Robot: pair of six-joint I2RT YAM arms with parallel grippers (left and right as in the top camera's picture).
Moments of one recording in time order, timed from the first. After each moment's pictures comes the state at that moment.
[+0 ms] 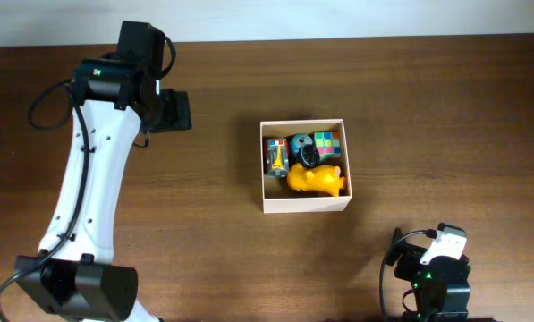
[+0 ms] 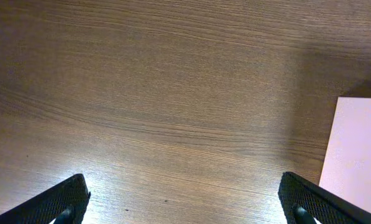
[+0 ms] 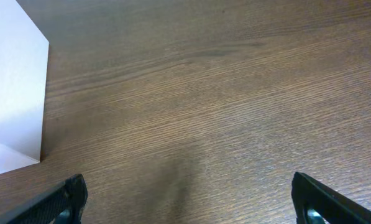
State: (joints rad) left arm -0.14 1.78 1.91 -1.36 -0.20 -0.25; right arm -0.01 0.02 0.18 -0.76 0.19 0.22
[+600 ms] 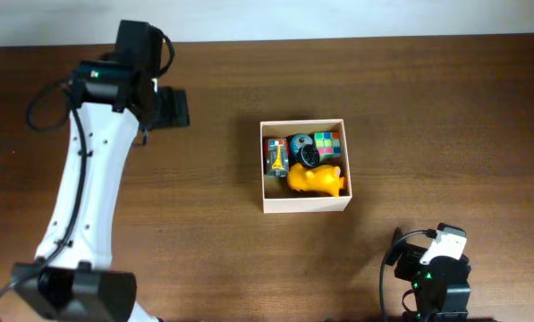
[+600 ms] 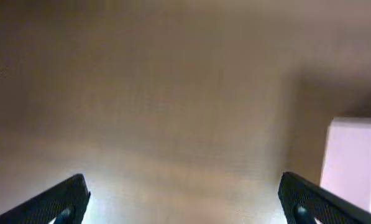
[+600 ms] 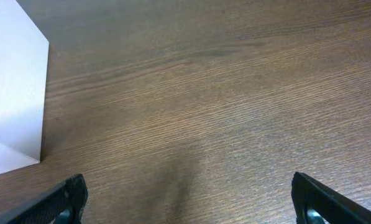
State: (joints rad) left arm -0.14 1.74 1.90 -1.28 -0.23 -0.24; right arm -0.01 0.02 0.18 -0.76 0.19 0.22
